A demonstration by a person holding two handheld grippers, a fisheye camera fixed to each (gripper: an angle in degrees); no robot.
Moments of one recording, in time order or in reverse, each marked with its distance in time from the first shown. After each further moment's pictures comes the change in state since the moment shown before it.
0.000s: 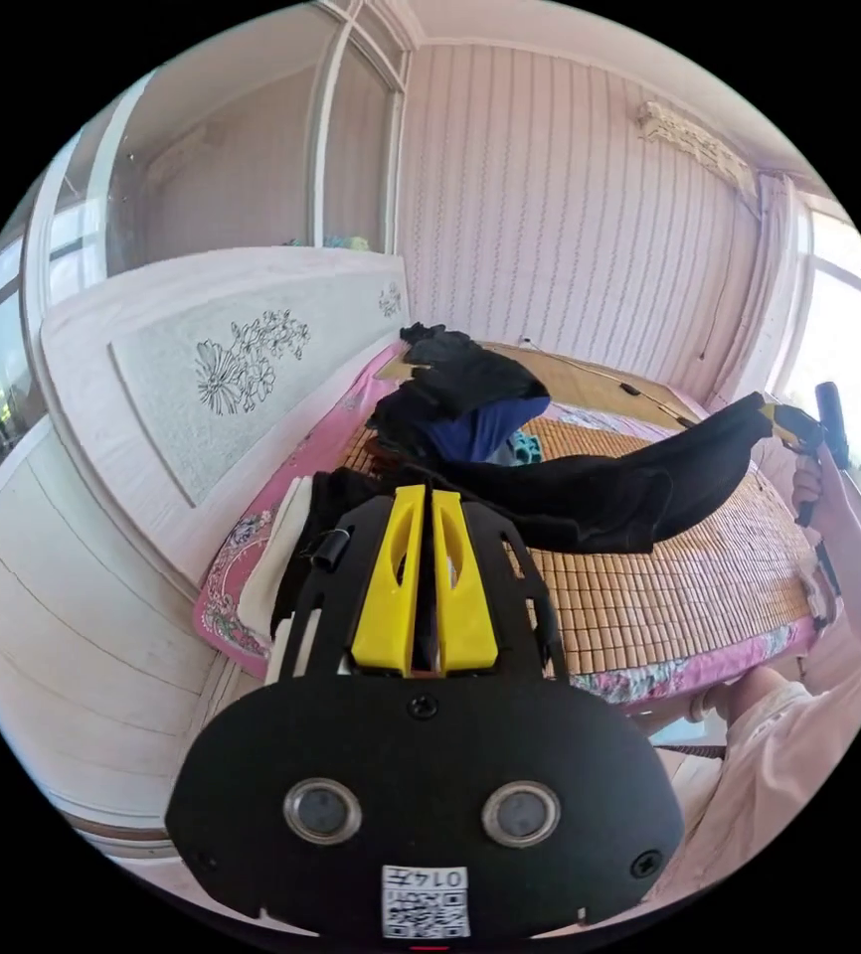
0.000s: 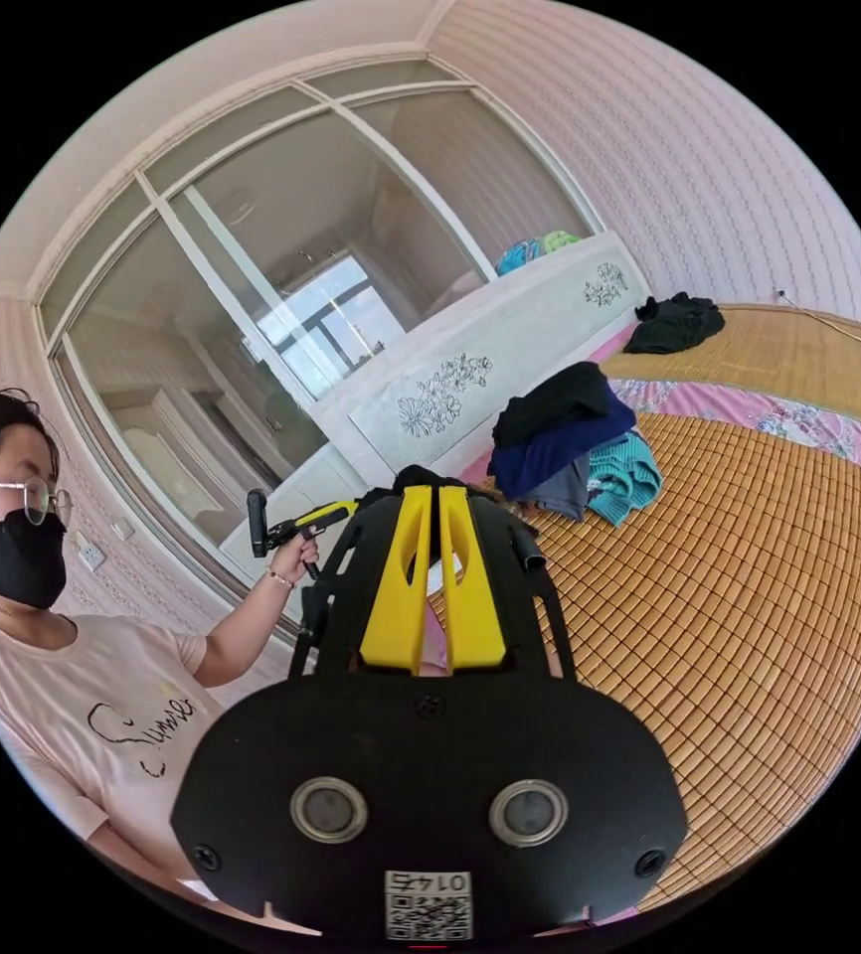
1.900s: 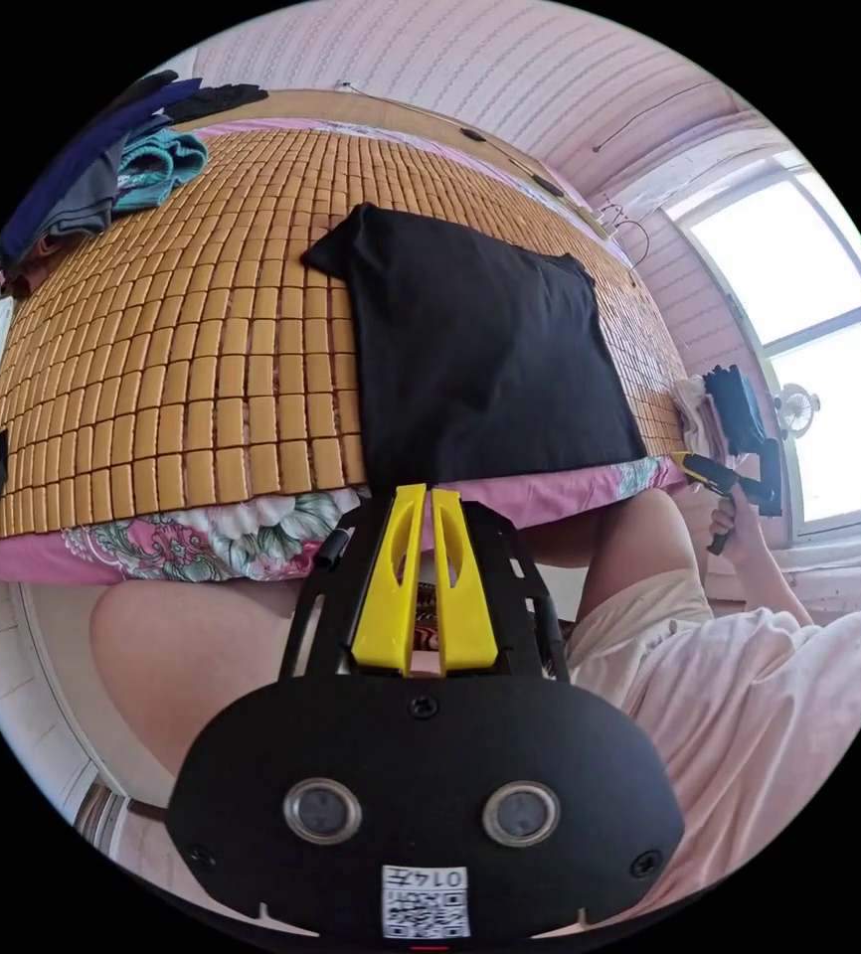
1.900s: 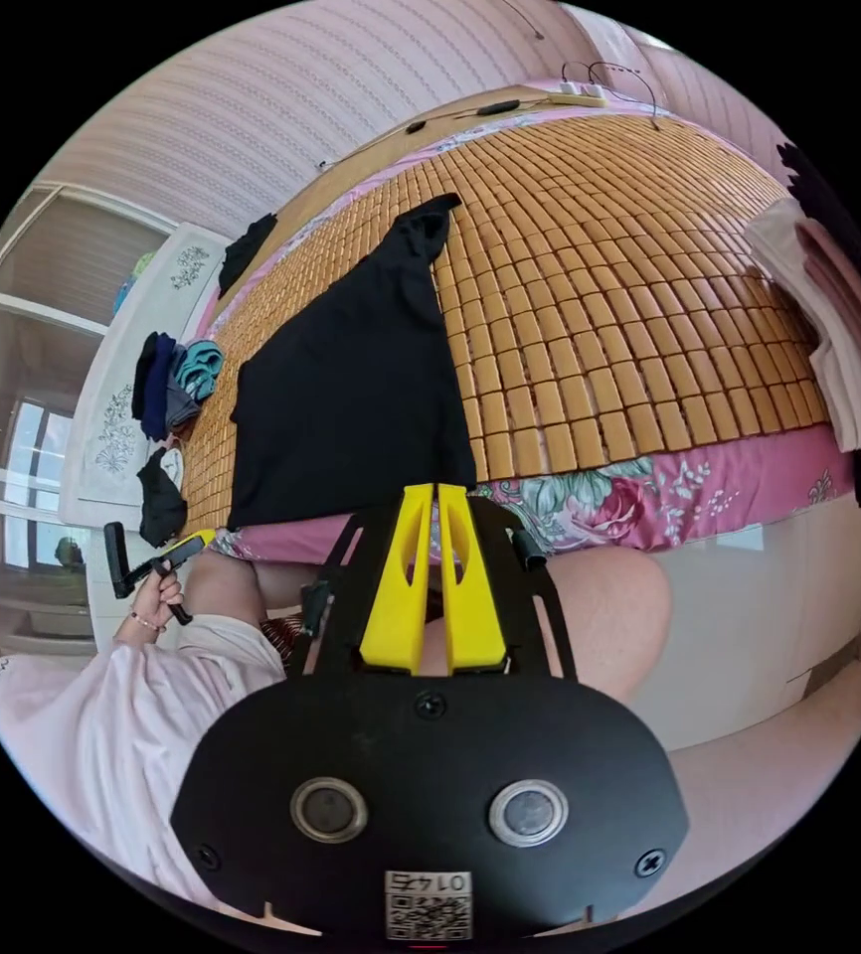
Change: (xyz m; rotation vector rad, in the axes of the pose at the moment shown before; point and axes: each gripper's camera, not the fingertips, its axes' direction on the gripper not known) left arm 0.479 0.091 0.311 -0.637 0.488 0.003; right arm 0.344 0.495 -0.189 0.216 0.416 0.719
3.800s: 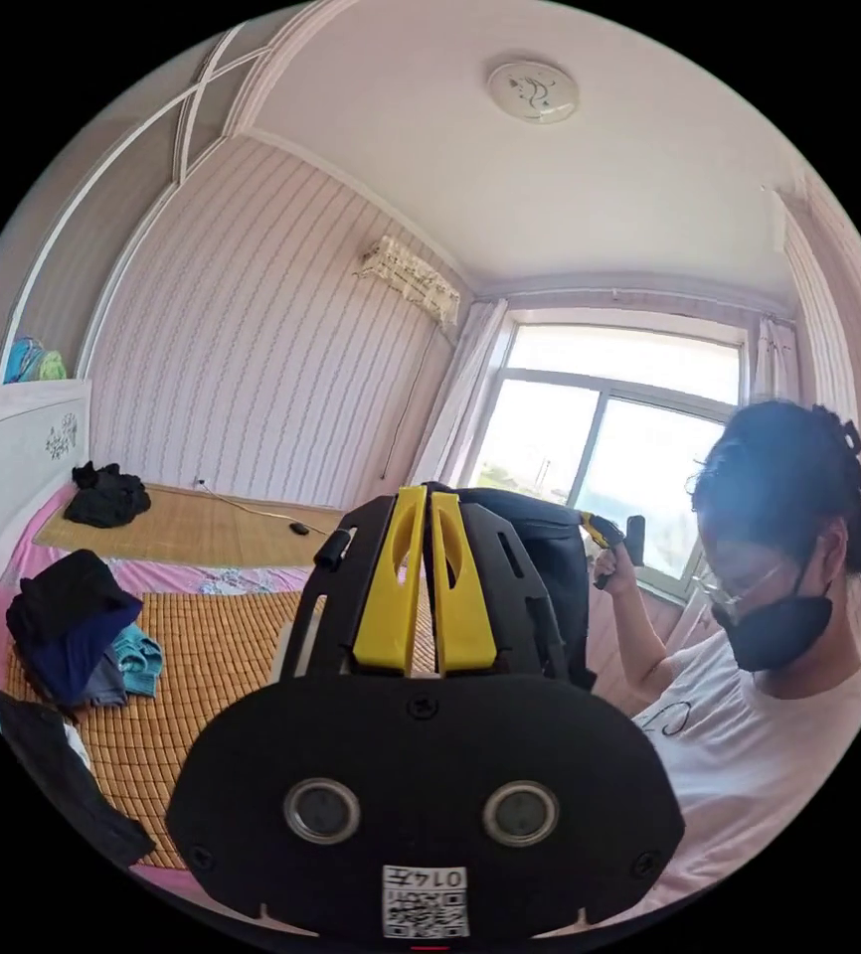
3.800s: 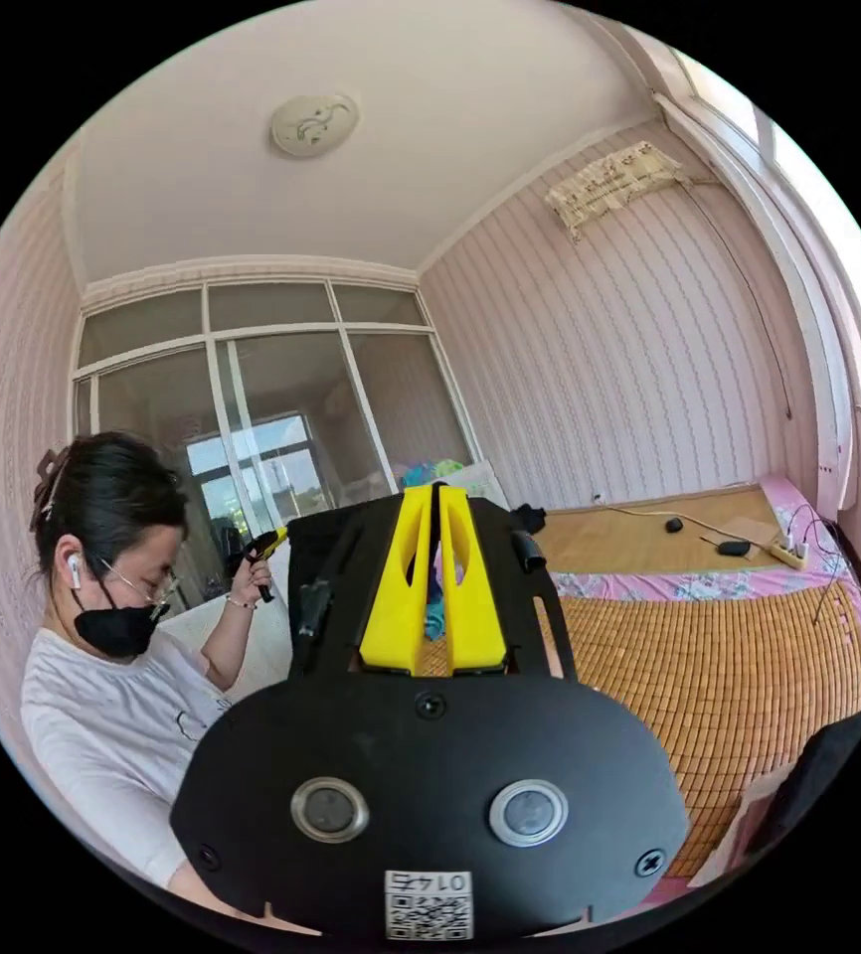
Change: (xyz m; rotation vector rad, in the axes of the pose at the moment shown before) left arm 0.054 -0.056 -0.346 0.873 0.286 0.391; right arm -0.136 0.070 -0.476 0.763 -0.498 -0.591
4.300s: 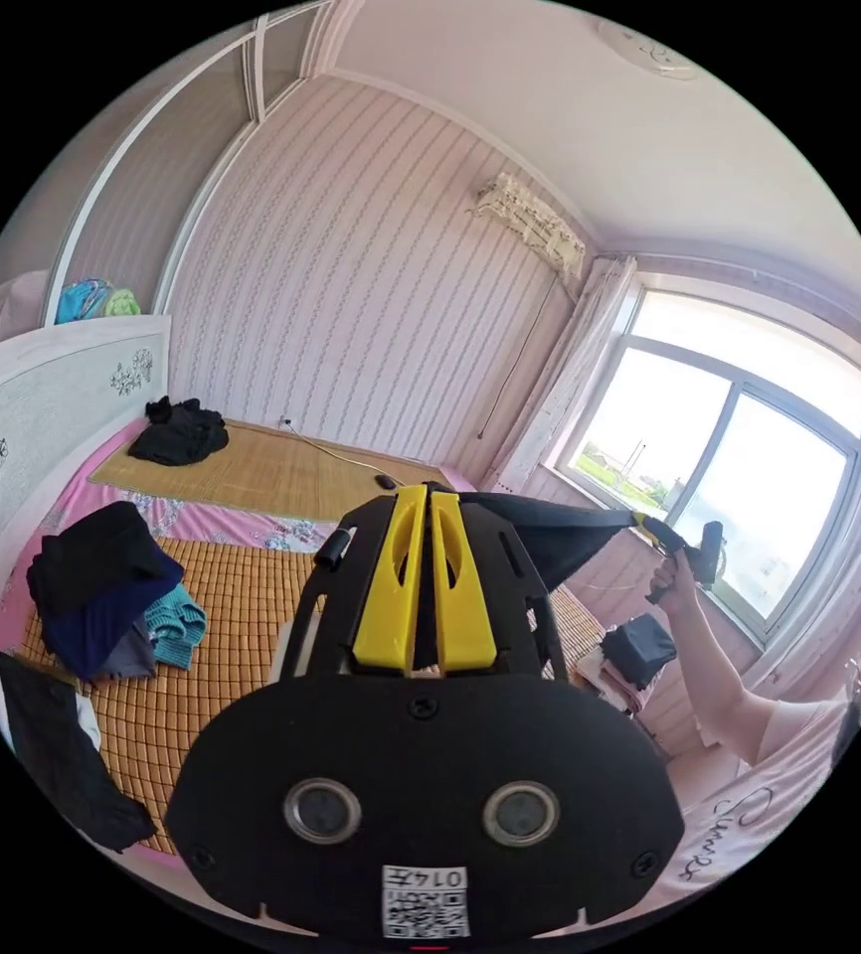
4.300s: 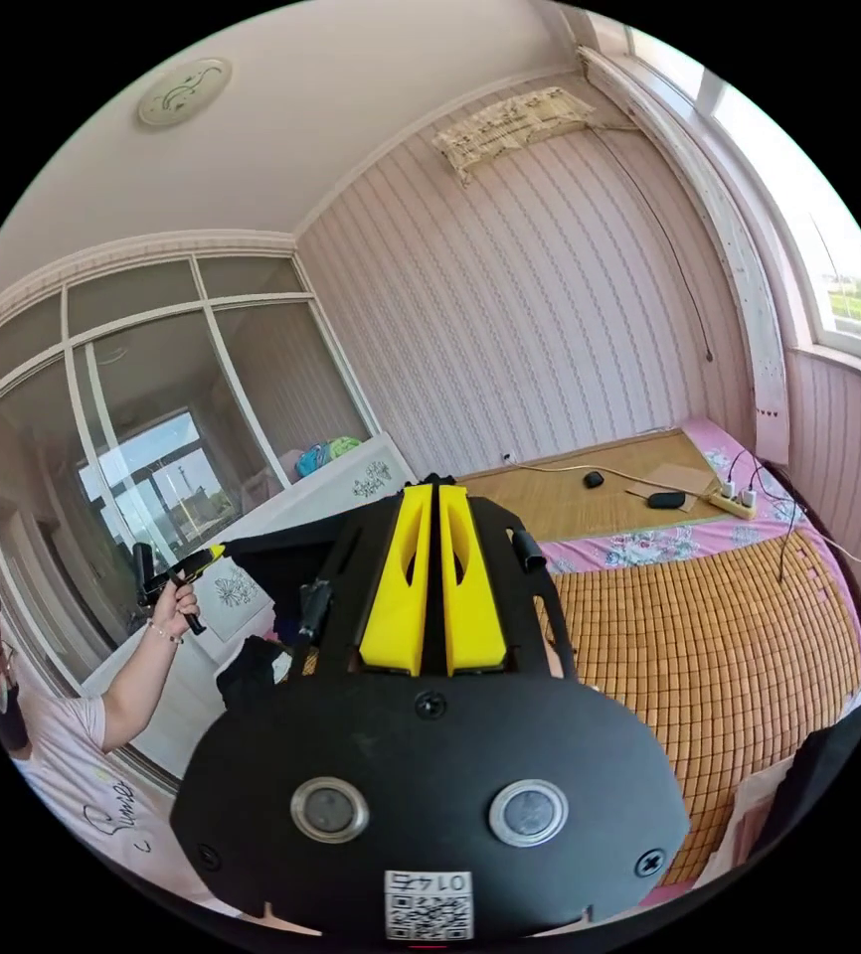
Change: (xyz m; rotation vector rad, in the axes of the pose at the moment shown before) left arm -0.080 -0.021 0.116 -0.113 -0.210 -0.080; right arm 0.094 -0.019 0.132 0.004 0.214 0.072
